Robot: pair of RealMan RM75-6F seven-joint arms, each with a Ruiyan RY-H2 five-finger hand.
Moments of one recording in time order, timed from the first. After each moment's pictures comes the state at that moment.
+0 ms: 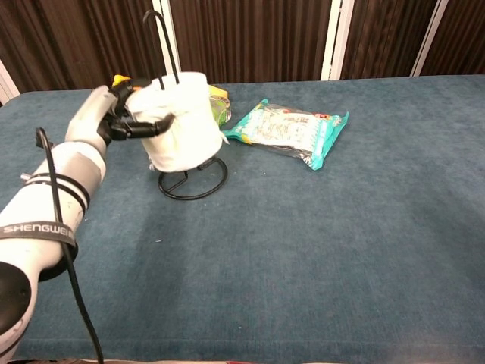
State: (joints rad) left arm -0.60 -2.02 -0.49 -1.32 1.07 1.30 -0.09; right arm -0.05 -1.03 -0.10 -1.52 -1.81 1.69 0.14
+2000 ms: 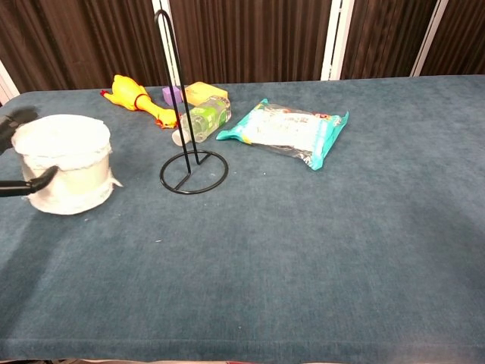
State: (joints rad) left arm -0.33 -1.79 -0.20 -1.03 1.40 1.38 -0.52; right arm -0.04 -1.06 -0.11 -1.55 -1.83 1.65 0.04
